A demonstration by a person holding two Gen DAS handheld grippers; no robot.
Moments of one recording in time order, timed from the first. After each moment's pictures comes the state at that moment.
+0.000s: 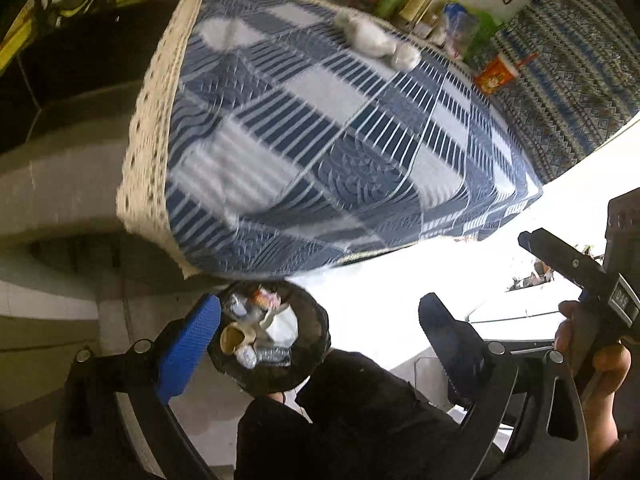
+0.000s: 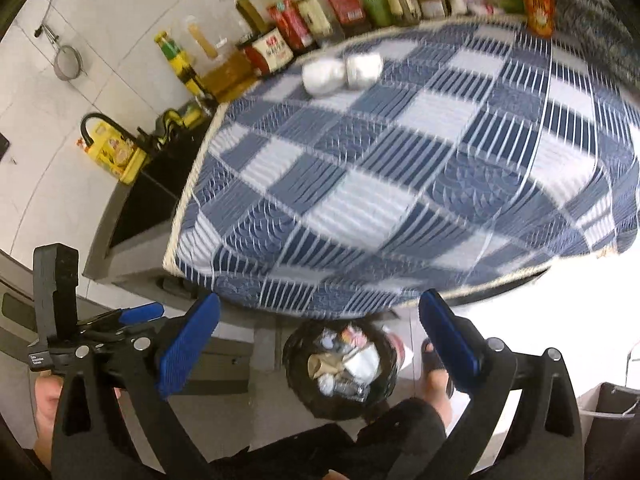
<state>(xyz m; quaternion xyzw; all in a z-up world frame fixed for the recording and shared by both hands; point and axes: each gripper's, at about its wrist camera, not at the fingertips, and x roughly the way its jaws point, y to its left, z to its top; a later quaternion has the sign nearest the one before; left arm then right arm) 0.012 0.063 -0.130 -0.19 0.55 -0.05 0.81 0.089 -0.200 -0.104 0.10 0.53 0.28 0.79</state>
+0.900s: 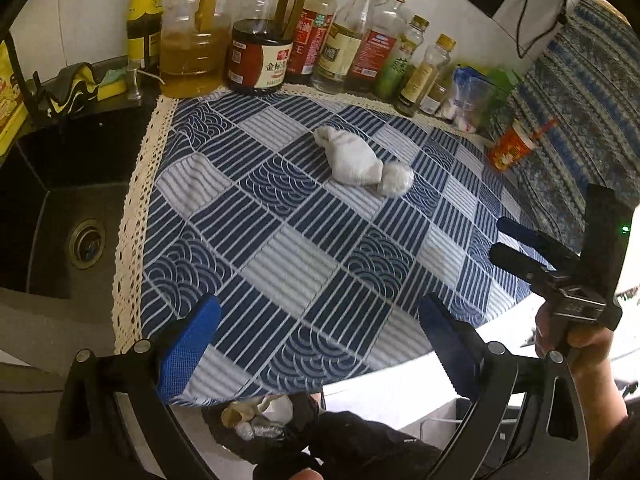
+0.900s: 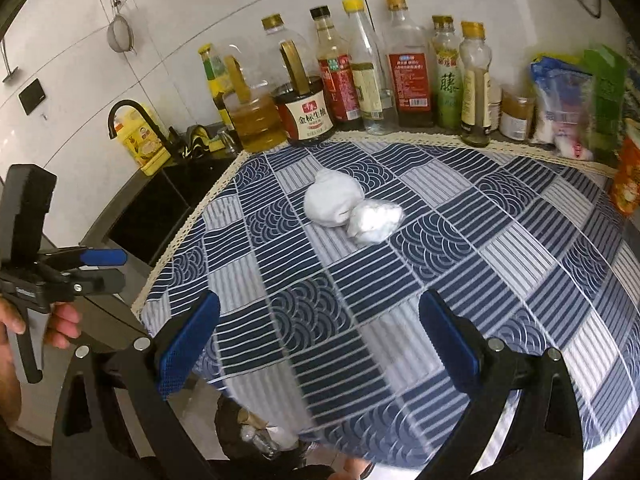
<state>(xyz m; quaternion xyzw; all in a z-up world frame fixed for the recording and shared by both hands) 0.147 0.043 -0.056 -0.18 0.50 0.02 0.85 0.275 -0.195 -0.083 -0.02 0.45 0.41 0.79</state>
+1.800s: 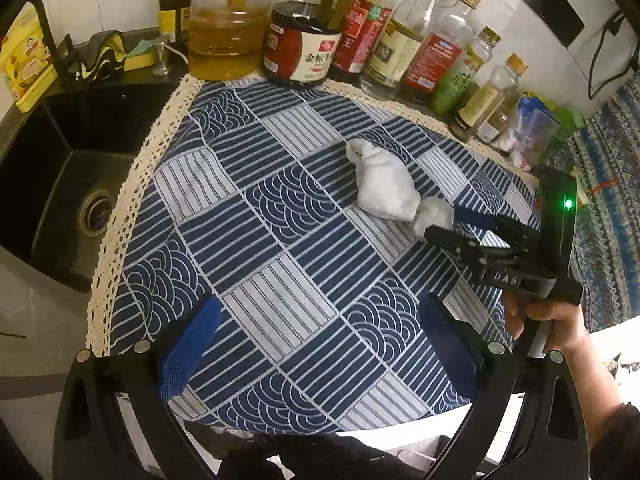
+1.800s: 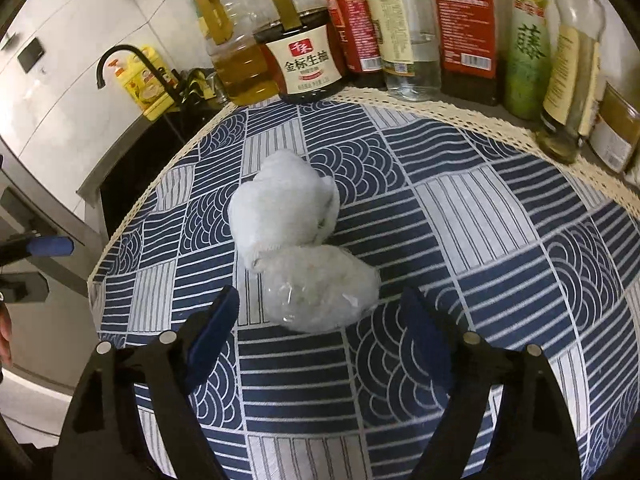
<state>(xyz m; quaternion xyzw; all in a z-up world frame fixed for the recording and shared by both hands) 0.205 0.035 -0.074 -0.23 0.51 0.13 0.82 0.396 -0.127 -0.168 -0.10 0.49 0.50 0.71</state>
